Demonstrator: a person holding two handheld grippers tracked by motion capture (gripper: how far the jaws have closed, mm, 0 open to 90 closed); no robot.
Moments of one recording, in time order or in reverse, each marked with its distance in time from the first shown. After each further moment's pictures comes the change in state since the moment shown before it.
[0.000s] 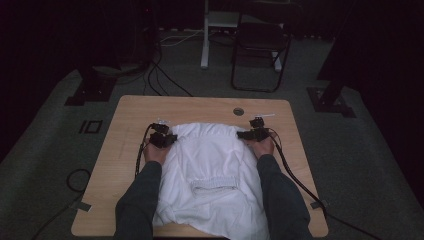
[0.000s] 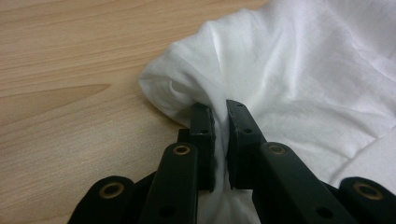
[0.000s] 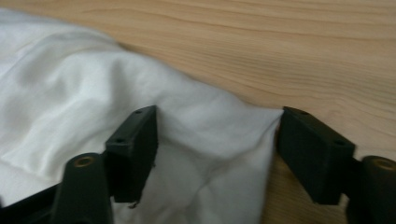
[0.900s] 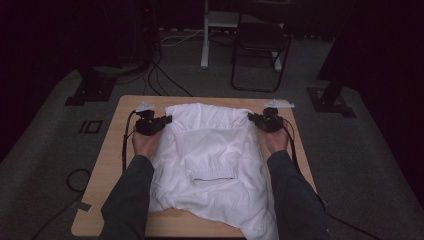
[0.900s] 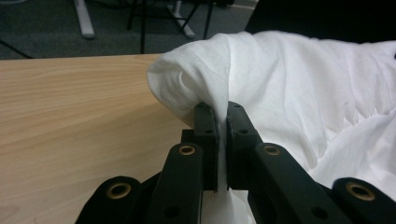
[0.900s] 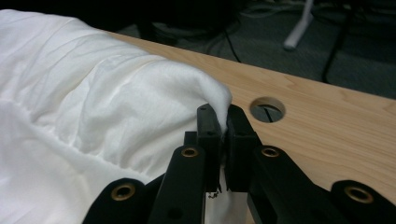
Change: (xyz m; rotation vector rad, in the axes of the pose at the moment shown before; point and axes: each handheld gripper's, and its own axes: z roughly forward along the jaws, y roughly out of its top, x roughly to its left) left arm 0.002 0.039 -0.091 -0.283 -0.165 -0.030; right arm 0.016 0.028 -0.103 -0.301 0.104 -0.183
